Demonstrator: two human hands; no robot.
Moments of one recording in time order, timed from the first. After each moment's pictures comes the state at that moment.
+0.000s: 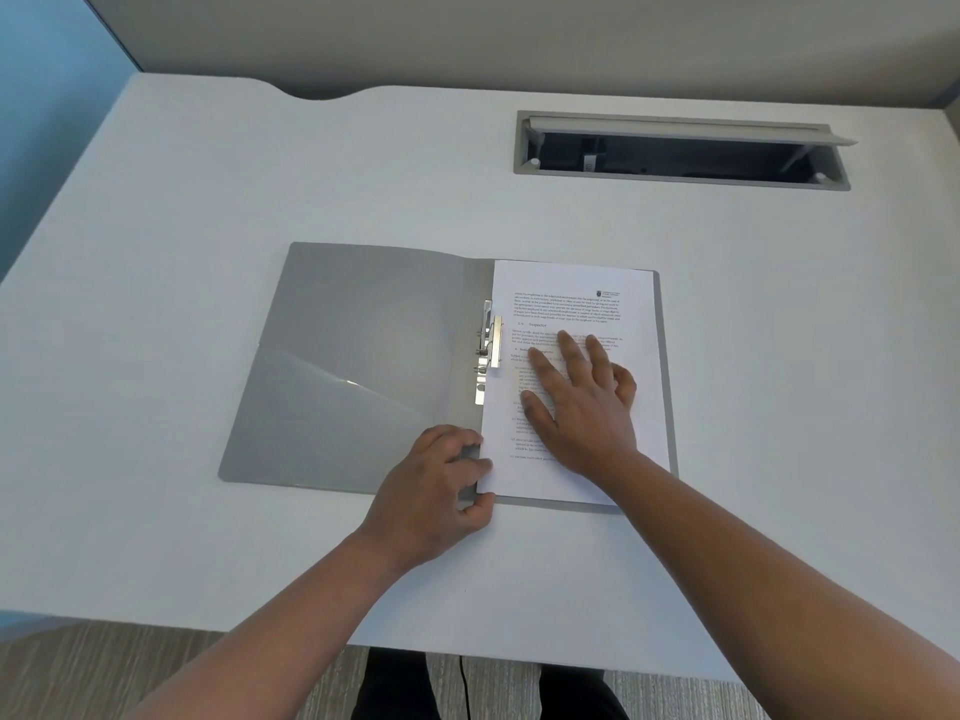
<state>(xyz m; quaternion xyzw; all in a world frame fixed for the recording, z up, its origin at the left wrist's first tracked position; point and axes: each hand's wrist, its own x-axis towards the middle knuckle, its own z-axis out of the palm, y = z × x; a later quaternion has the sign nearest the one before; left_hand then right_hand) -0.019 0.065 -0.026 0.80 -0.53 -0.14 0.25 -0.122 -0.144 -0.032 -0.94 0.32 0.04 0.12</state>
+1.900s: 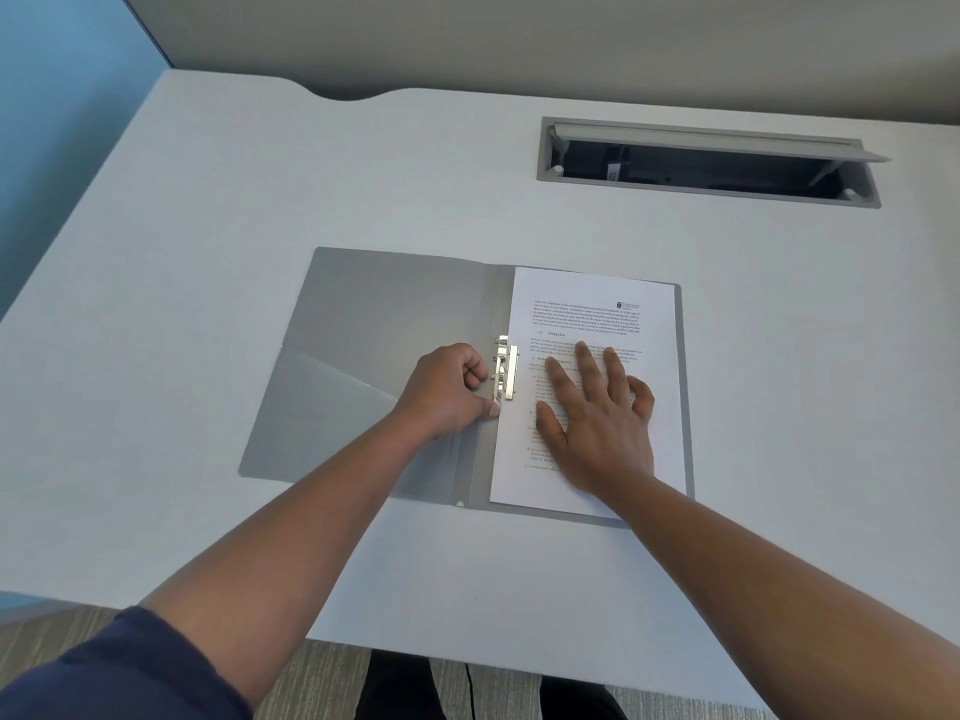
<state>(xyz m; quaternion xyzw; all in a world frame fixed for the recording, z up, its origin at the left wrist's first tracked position) 0.054 -0.019 0.007 0.86 -0.27 -0.33 0.29 -0.121 -0.139 -0.033 -0.94 0.33 0.04 0.08</state>
